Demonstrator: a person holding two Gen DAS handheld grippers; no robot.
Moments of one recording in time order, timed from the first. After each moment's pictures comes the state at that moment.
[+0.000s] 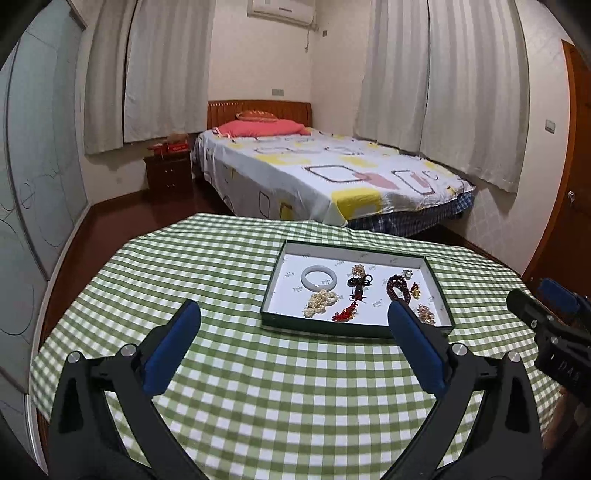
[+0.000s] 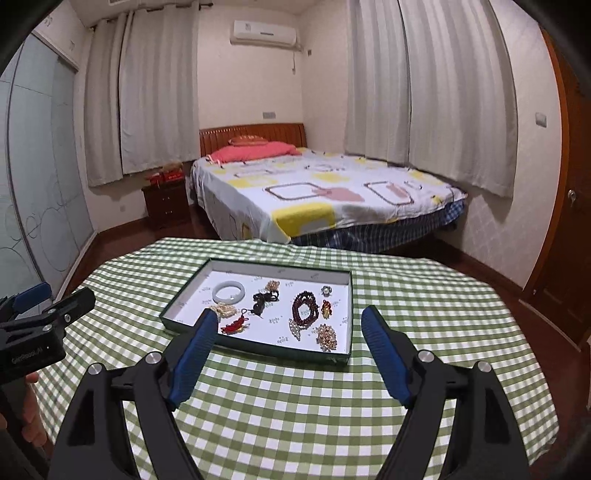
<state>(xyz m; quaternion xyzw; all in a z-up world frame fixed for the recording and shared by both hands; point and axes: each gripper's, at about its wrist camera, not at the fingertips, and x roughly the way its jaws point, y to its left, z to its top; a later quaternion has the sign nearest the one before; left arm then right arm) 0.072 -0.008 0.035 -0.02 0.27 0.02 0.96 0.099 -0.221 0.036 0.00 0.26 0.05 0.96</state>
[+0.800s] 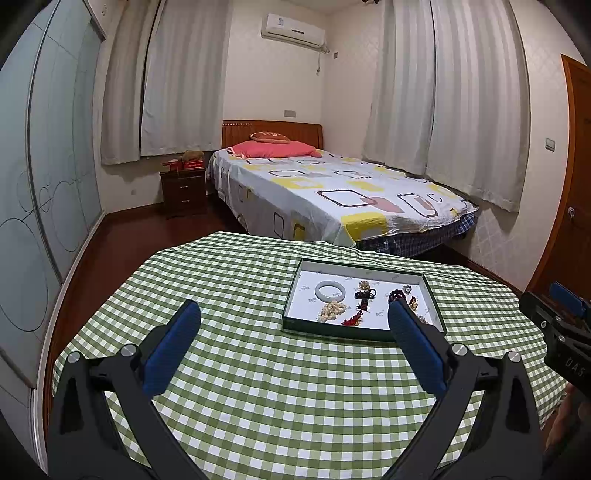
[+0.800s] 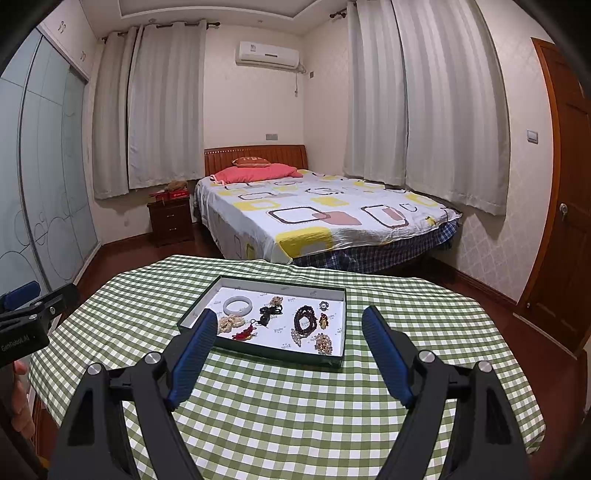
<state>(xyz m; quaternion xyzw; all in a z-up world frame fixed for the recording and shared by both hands) 0.018 0.011 0.066 -0.03 0.24 0.04 0.97 0.056 -0.219 0.060 0.00 0.23 0.06 0.97</state>
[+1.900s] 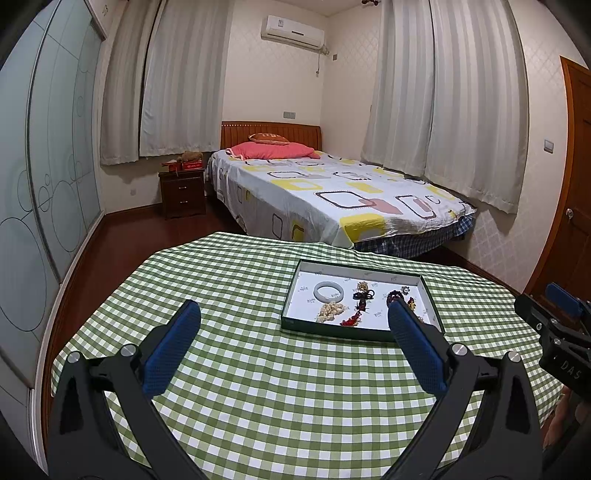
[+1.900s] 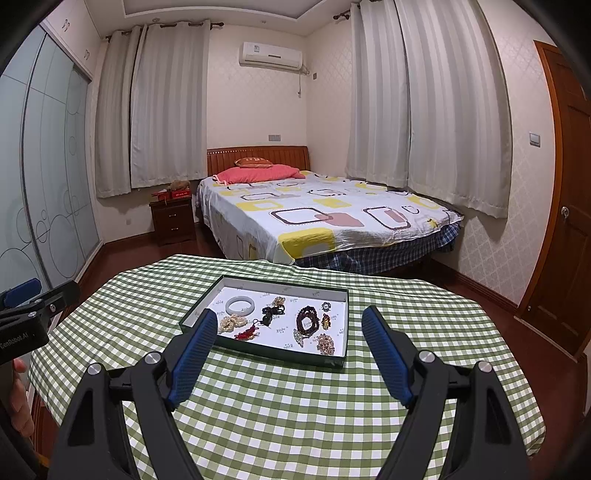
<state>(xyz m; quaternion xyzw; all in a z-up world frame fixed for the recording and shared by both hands) 0.016 0.010 0.067 -0.03 0.23 0.03 0.97 0.054 -0.217 0.058 0.00 0.22 0.06 0.97</state>
